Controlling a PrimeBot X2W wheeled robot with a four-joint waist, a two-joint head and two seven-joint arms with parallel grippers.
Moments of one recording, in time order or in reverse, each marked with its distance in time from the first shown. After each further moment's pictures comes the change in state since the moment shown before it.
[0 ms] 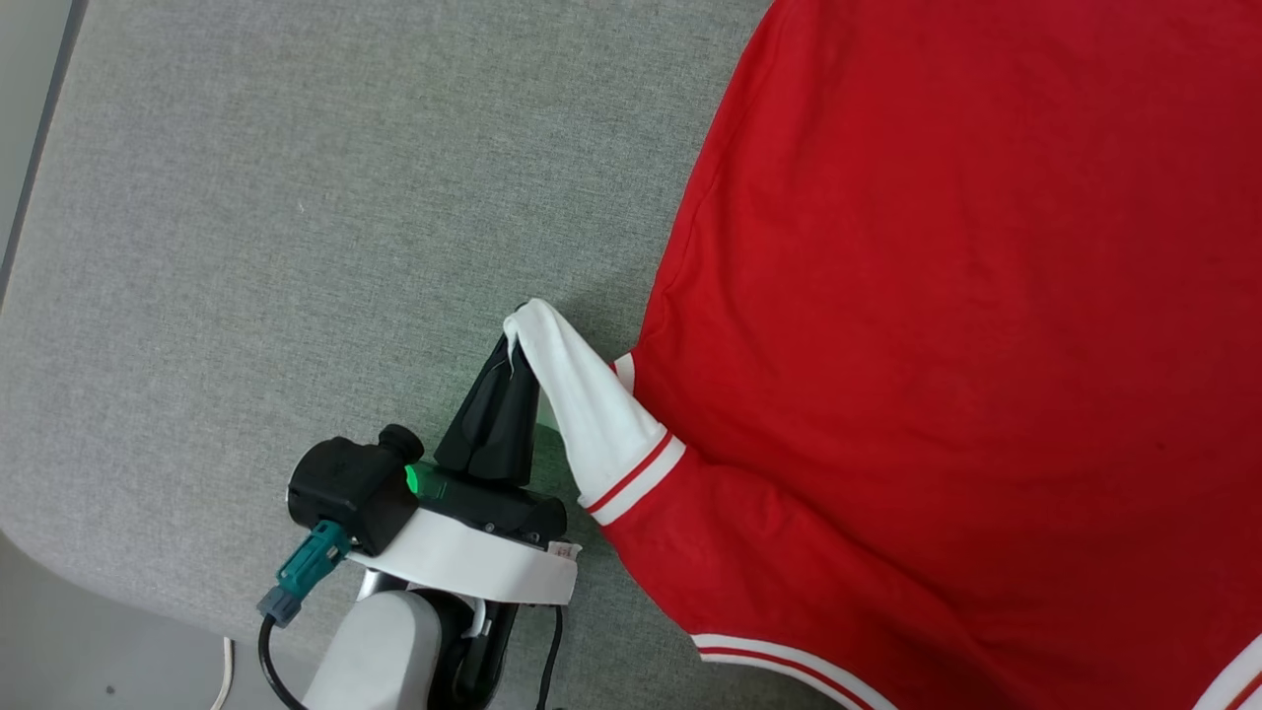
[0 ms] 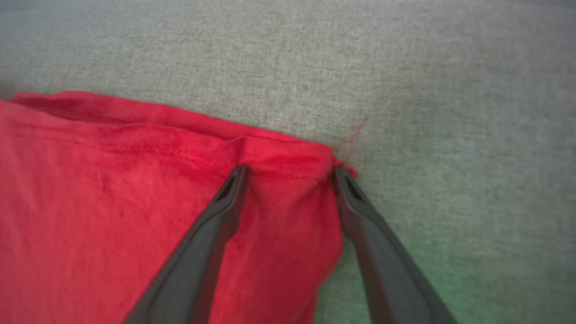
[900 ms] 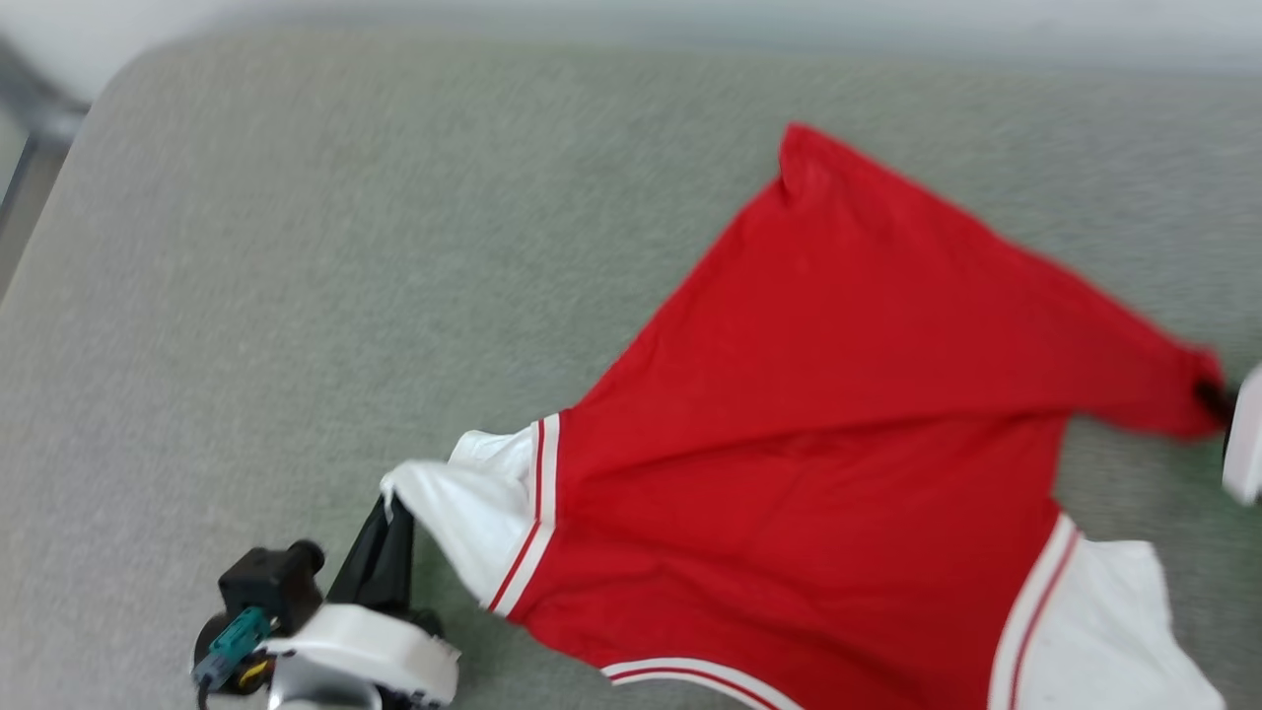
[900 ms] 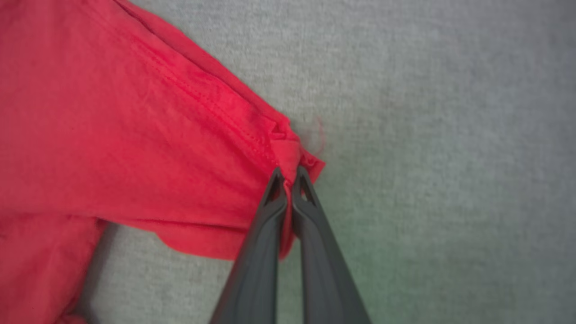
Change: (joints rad) left arm 0.138 0.056 0.154 0.238 -0.022 0.007 0.011; right arm 0.532 -0.040 0.048 -0.239 0.096 0.001 -0.185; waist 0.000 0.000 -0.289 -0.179
